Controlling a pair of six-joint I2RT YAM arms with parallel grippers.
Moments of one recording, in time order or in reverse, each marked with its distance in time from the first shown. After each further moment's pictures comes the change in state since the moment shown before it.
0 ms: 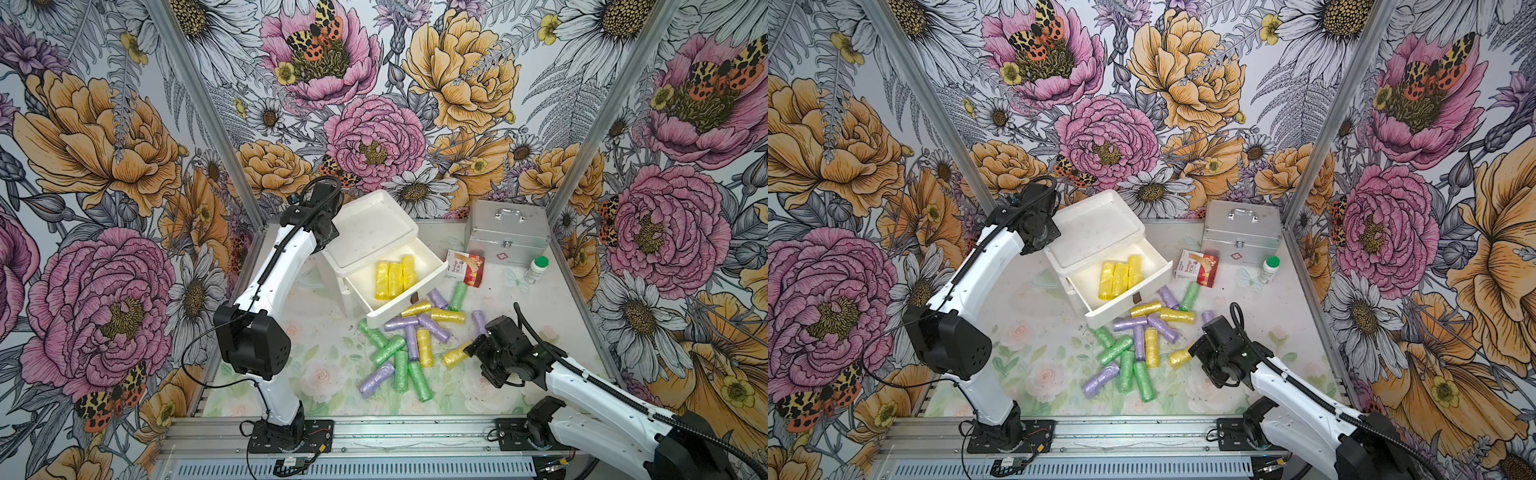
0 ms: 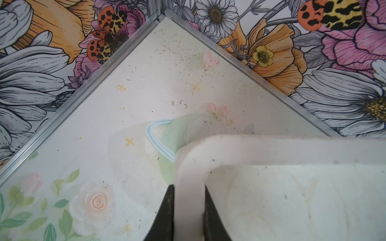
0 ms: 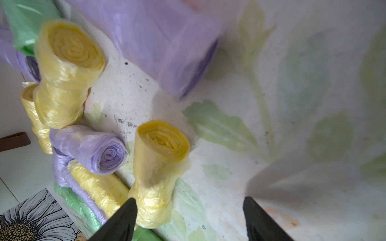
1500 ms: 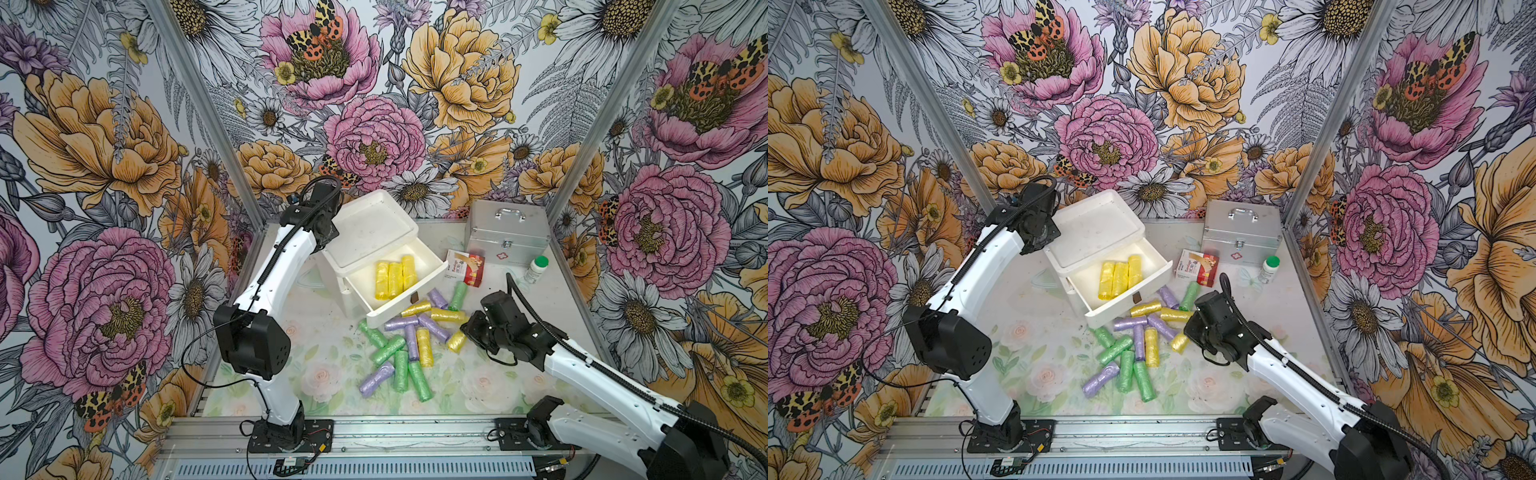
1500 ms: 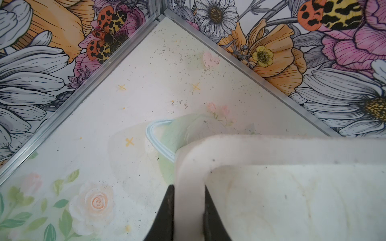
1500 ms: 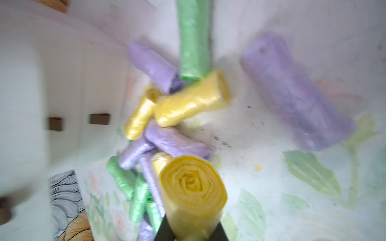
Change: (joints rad) left arm 0.003 -0.002 -0.002 0.001 0.002 0.001; right arm 0.014 0.045 0.323 -0.023 0.076 -0.292
